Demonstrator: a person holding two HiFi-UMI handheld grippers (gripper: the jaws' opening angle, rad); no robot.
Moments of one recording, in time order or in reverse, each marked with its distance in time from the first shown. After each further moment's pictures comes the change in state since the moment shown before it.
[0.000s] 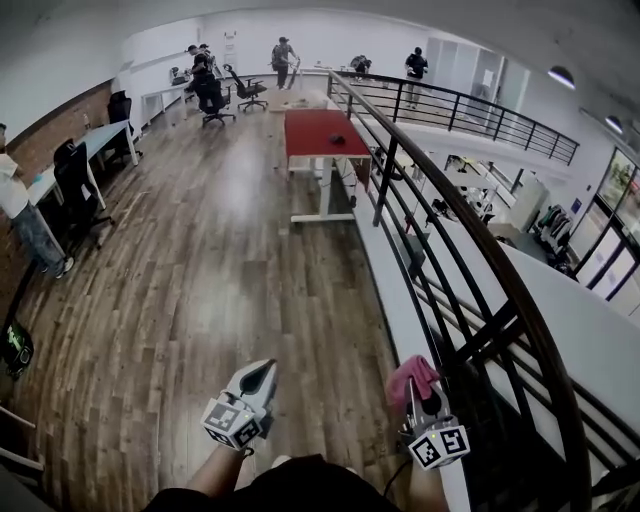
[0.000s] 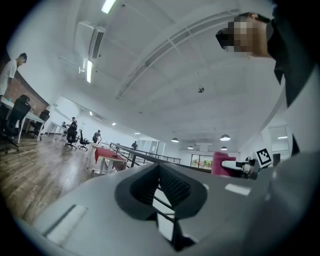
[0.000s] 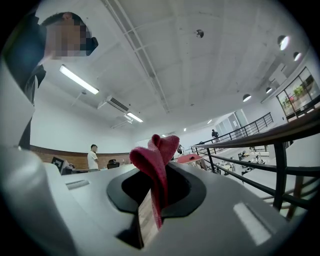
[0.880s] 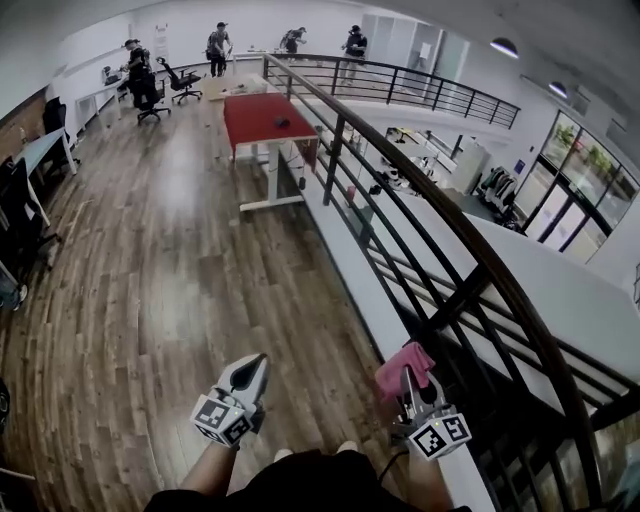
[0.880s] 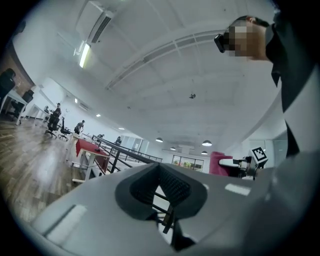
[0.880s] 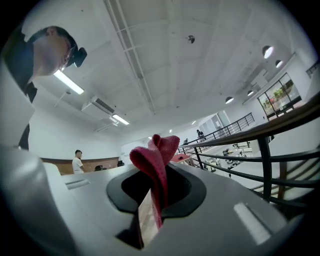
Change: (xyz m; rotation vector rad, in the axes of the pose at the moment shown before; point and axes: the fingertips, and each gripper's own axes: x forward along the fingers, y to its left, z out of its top) left arm 0.007 0.014 -0.002 -0.072 0.022 -0.217; right arm -0.026 0.034 0.012 0.082 -0.040 -0.175
